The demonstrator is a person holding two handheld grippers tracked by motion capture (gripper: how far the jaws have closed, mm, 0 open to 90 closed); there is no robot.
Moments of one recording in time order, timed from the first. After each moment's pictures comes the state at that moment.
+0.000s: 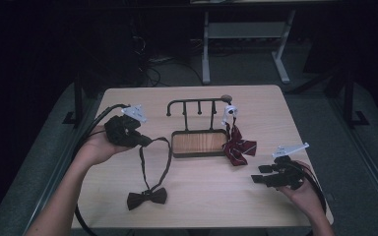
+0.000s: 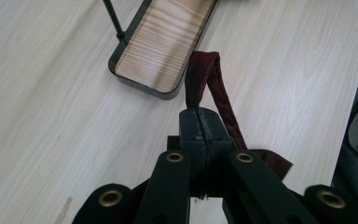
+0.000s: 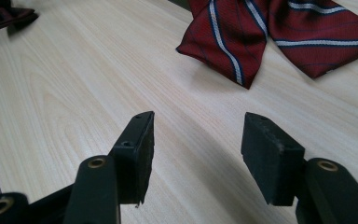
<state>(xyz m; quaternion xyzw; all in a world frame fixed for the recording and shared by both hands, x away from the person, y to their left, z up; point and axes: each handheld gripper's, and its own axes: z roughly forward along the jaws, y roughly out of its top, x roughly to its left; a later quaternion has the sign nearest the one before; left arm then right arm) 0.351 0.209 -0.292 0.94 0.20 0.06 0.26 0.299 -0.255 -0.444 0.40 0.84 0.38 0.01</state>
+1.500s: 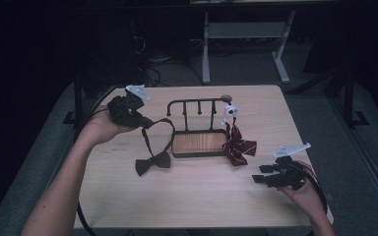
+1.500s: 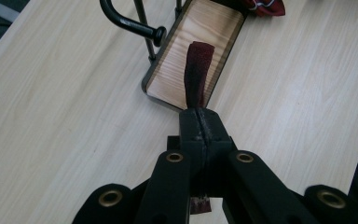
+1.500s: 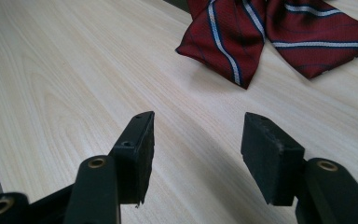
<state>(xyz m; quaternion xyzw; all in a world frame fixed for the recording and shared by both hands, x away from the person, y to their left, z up) 0.385 0.196 -0.260 0.94 0.21 0.08 0.25 0.298 -0.257 -0.443 0.40 0.84 0.38 0.02</state>
